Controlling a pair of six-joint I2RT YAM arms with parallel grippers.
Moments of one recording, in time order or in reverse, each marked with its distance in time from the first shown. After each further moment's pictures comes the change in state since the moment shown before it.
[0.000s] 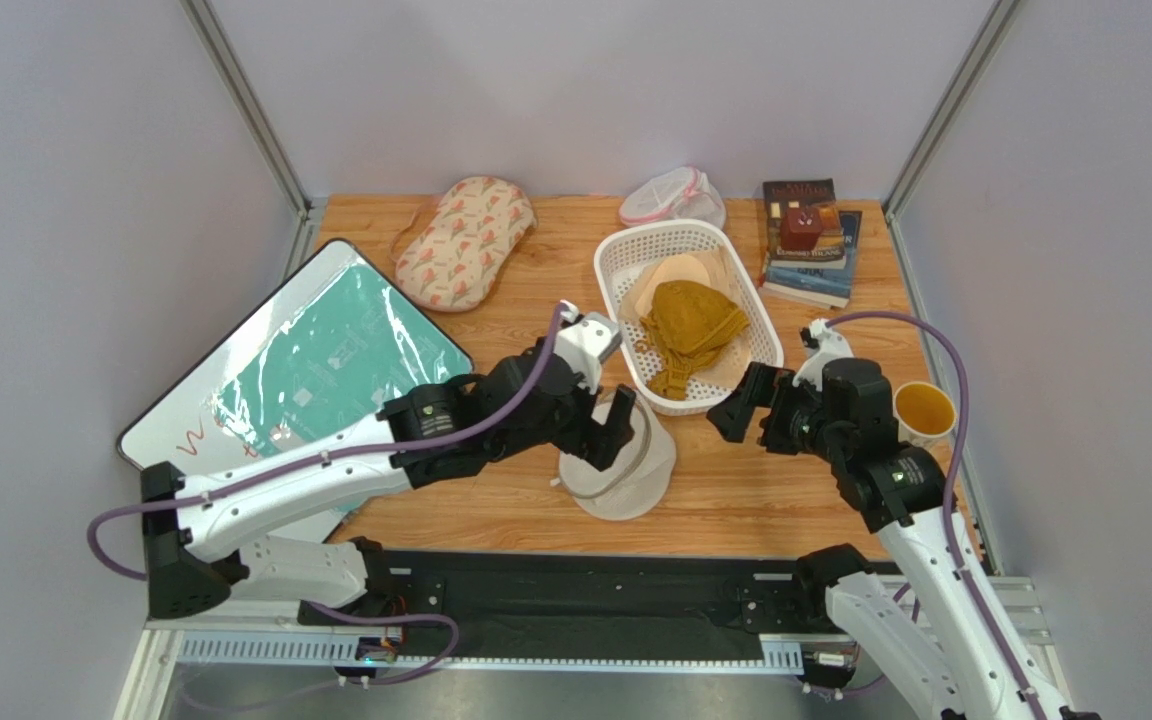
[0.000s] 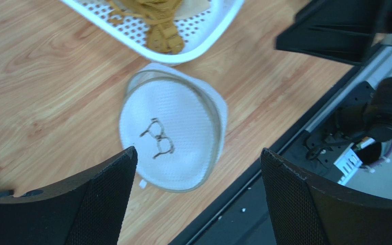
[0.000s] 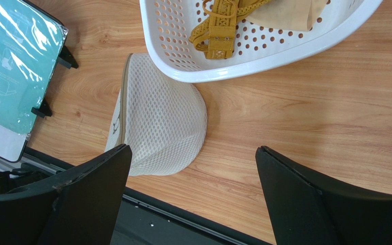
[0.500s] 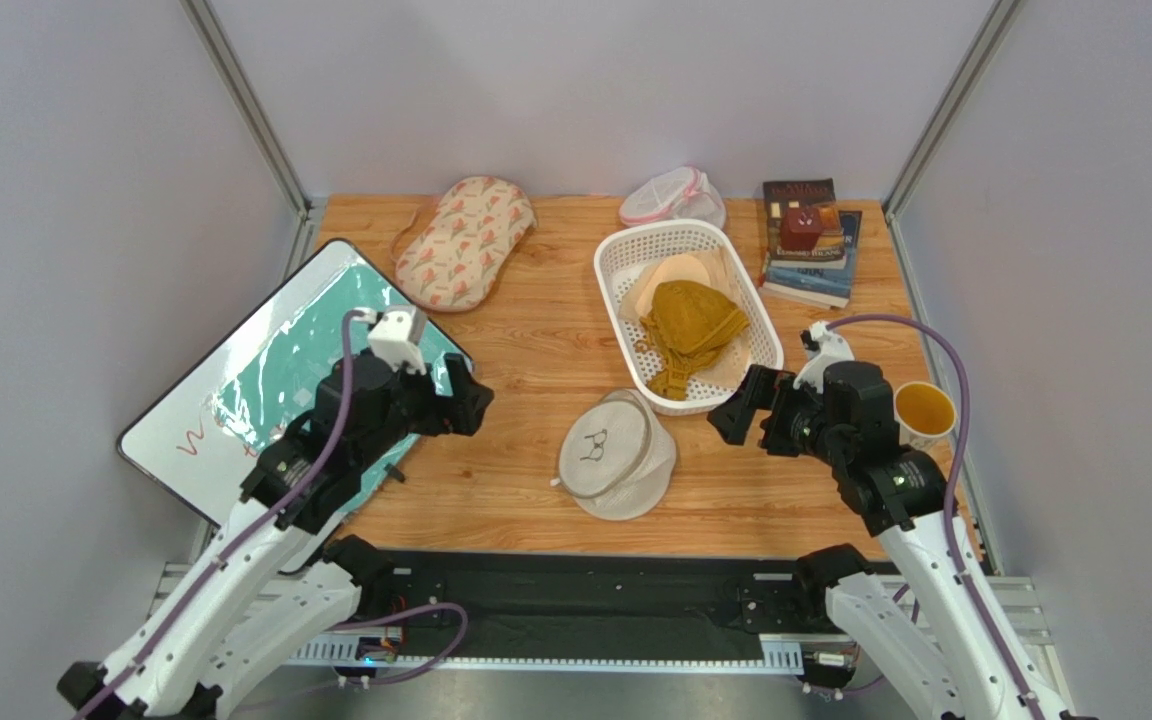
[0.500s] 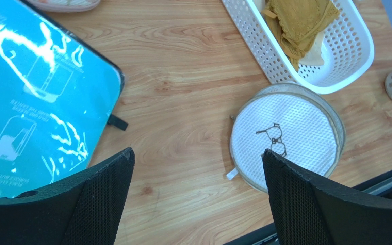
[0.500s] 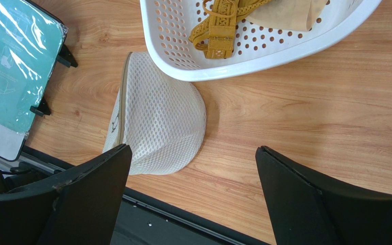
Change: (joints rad) left arm 0.610 -0.544 -0.409 -0.010 0.181 -0.018; right arm 0.000 -0.021 -0.010 0.000 0.000 -0.009
